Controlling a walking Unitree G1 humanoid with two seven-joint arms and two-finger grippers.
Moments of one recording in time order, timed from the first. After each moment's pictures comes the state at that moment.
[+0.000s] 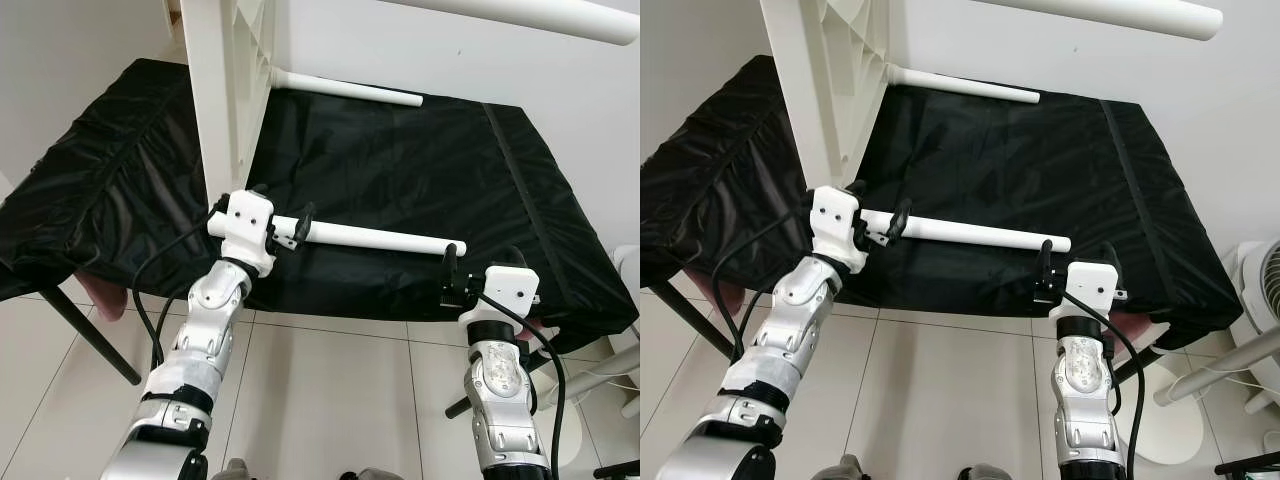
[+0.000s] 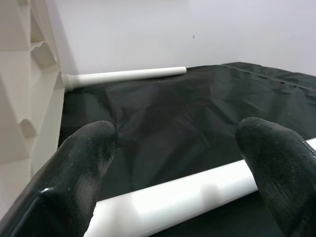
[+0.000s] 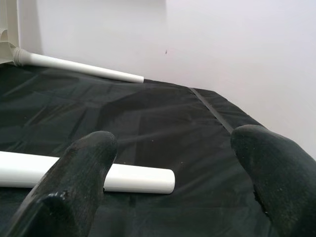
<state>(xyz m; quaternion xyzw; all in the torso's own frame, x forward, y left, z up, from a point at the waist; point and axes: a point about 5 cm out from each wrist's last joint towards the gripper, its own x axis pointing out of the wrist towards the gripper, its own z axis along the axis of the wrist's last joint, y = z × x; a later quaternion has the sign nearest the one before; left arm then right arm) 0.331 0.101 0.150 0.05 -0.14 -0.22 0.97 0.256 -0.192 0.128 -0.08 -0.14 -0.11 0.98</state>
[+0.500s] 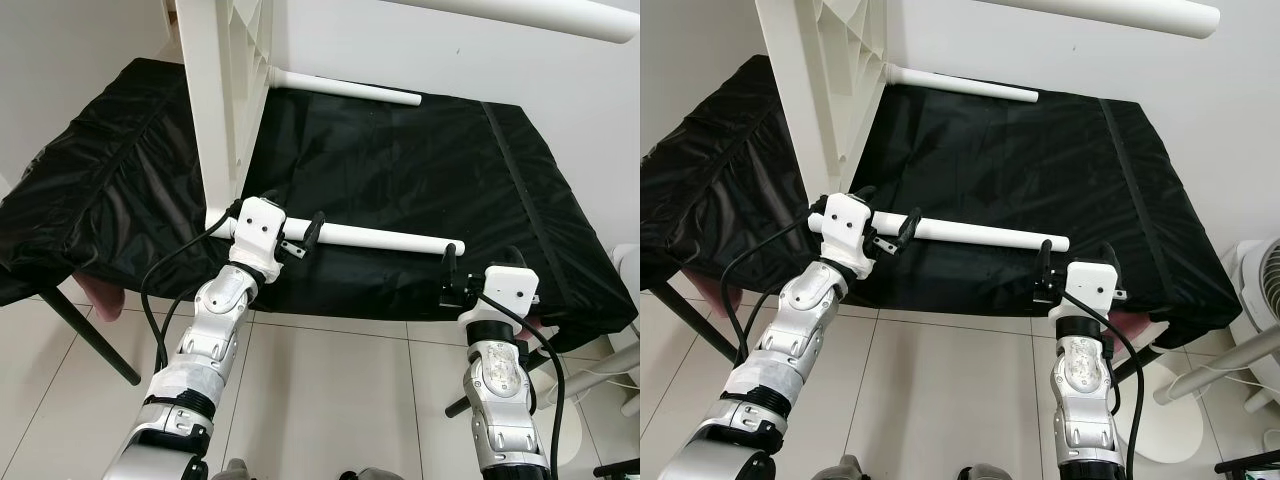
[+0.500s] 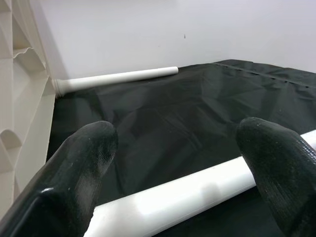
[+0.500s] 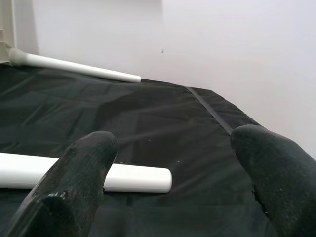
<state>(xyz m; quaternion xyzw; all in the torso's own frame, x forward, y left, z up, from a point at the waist) 0.330 0.095 0.151 0.06 -0.14 -0.23 0.96 0.255 -0.191 0.128 -0.07 -0.14 -0.12 0.98</state>
